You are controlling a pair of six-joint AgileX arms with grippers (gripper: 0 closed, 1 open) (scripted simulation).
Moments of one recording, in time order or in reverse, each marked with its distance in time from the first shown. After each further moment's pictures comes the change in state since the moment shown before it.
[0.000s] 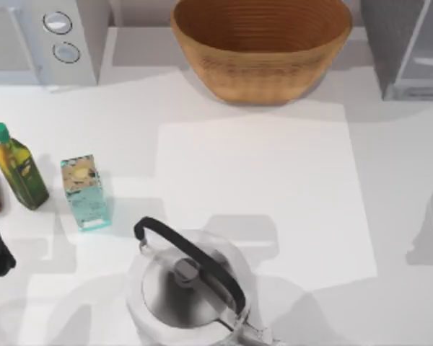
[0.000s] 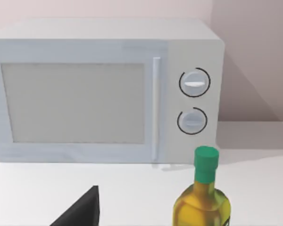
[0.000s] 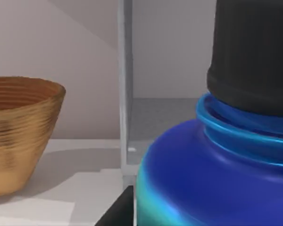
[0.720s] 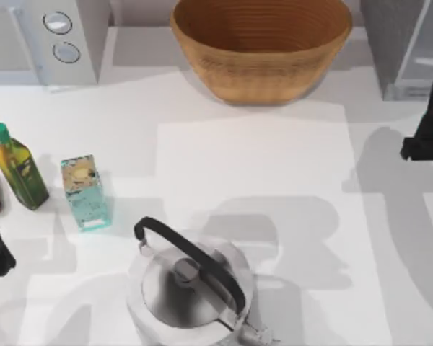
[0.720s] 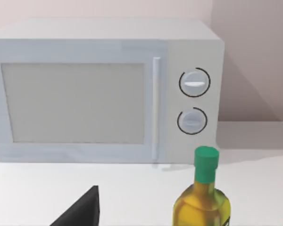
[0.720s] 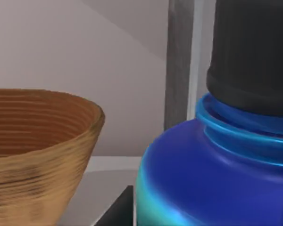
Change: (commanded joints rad) left arm 0.000 0.000 0.000 0.000 0.000 0.000; right arm 0.313 1.124 0.279 0.785 0.329 0.011
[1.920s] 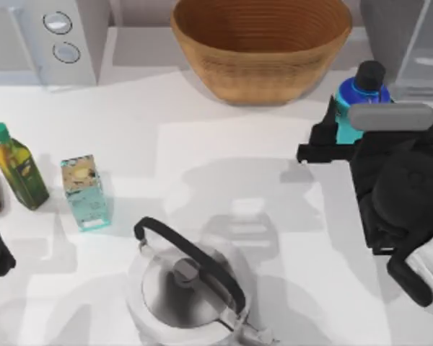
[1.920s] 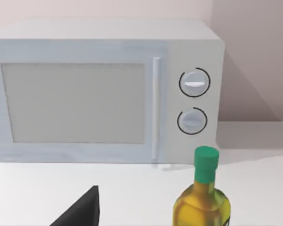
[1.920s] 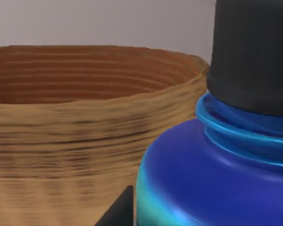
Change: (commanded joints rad) left arm 0.000 0.000 0.000 0.000 0.000 0.000; right arm 0.196 0.761 0.237 0.550 0.201 0.003
